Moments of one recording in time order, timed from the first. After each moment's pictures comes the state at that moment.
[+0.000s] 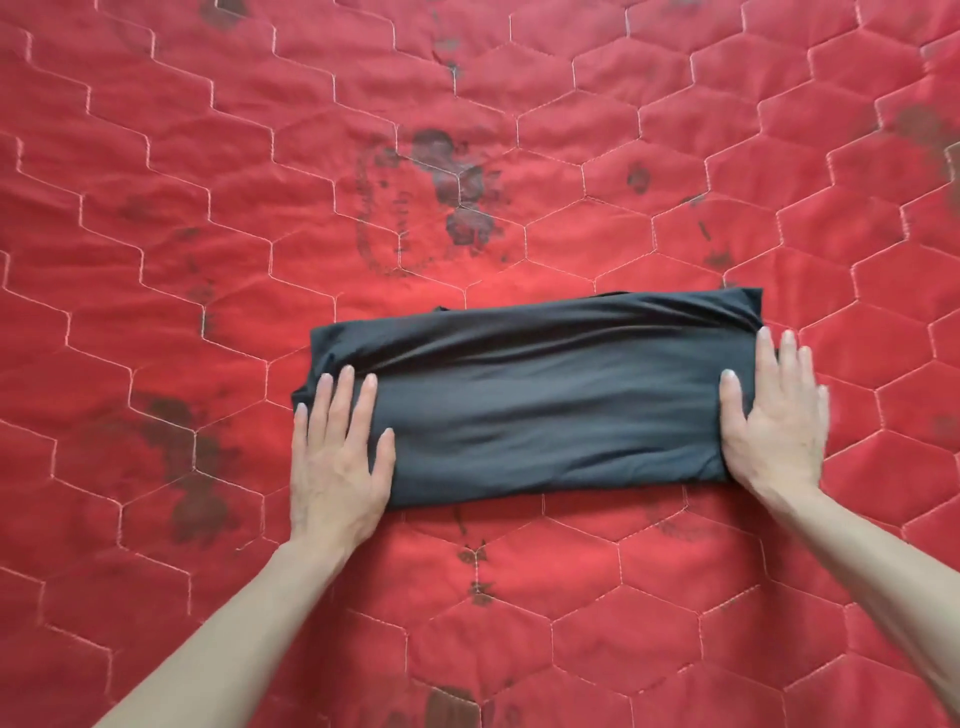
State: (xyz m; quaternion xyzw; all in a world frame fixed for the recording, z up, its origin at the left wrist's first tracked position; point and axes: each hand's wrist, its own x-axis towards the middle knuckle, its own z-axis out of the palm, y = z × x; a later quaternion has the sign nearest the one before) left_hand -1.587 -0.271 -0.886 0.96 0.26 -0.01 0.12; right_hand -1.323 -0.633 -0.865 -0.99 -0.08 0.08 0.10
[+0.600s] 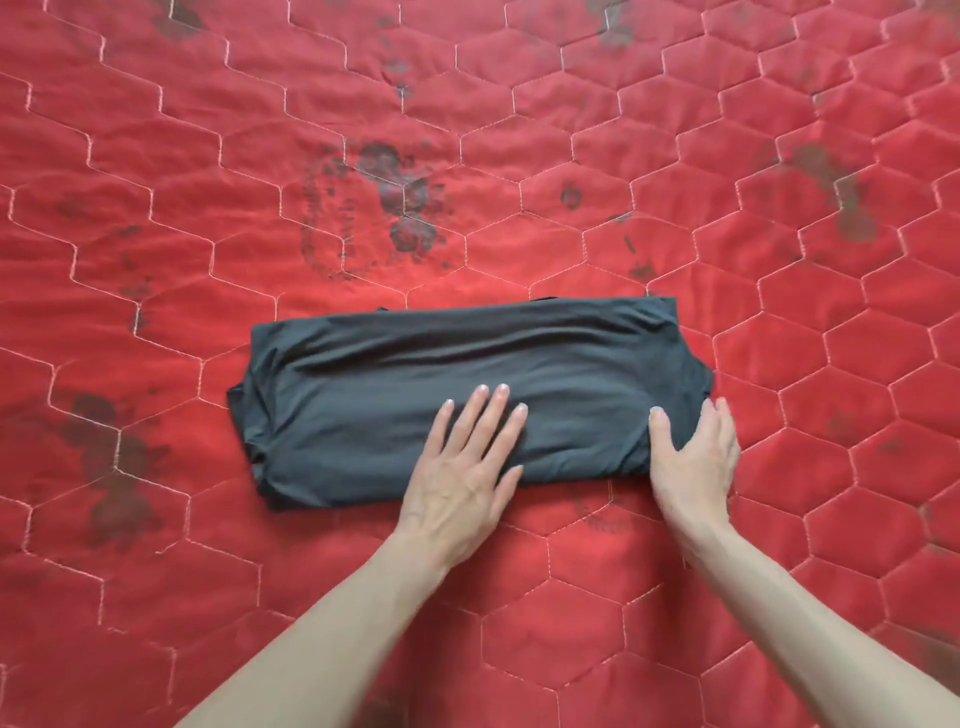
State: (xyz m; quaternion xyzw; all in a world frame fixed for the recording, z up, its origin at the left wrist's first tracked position) left_hand -1.508 -0.419 -0.880 0.99 0.03 -0.02 0.13; right_hand -1.366 -0.637 -0.847 -0.96 0.10 0.10 0.26
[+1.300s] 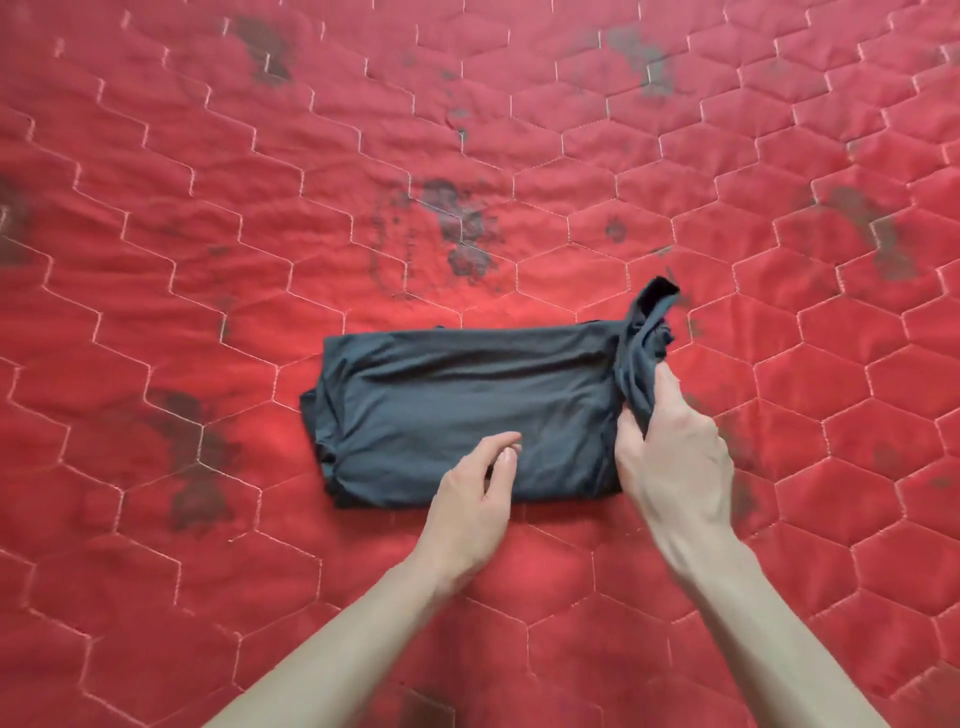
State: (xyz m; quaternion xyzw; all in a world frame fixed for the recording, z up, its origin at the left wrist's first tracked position) left_hand -1.534 -0.397 -0.817 0.75 0.32 -0.04 0.58; right_hand -1.409 -0.527 -0.734 -0.97 -0.08 0.09 0.19
